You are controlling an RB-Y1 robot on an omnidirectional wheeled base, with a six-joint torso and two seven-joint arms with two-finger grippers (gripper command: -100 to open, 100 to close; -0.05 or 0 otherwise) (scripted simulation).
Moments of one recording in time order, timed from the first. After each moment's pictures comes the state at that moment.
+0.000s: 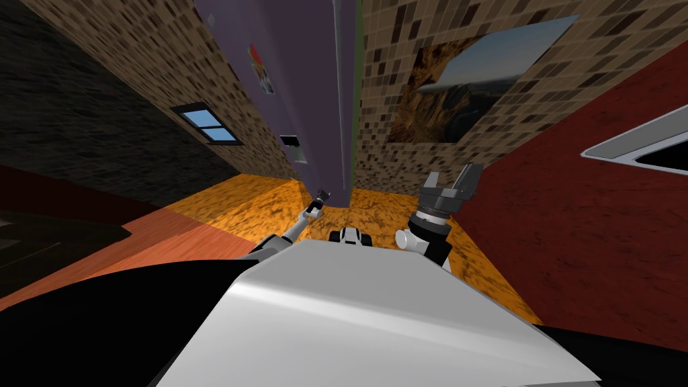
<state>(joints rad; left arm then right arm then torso) -0.18 0.44 -0.32 -1.15 0.50 -0.33 0.64 0.49 0.04 0.01 -2.37 -0.03 -0.55 0.16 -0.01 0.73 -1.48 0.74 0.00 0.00</state>
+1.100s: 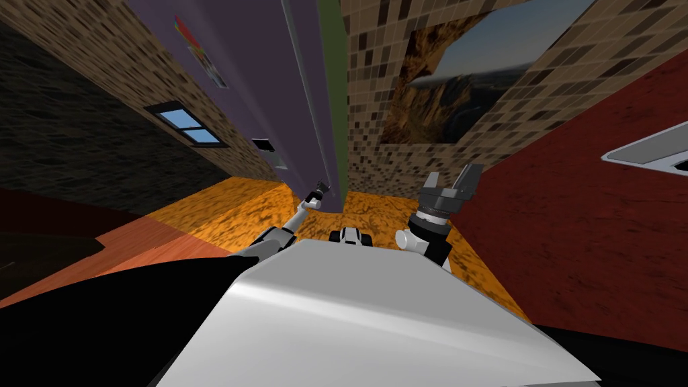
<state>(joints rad) -0.30 0.47 -0.26 -1.19 0.58 -0.13 0.69 0.49 0.04 0.01 -2.37 -0.03 -0.55 0.16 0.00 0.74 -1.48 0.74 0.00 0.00</state>
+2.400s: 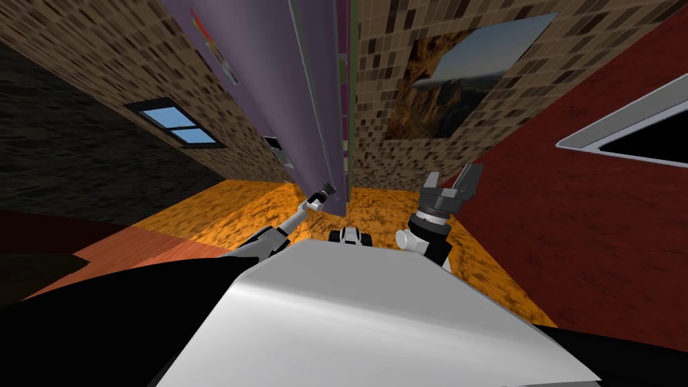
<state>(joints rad) -0.28 0.58 -0.47 -1.39 0.63 -0.09 0.77 0.49 0.03 0.01 -2.37 -0.03 -0.55 0.16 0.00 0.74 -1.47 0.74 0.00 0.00</state>
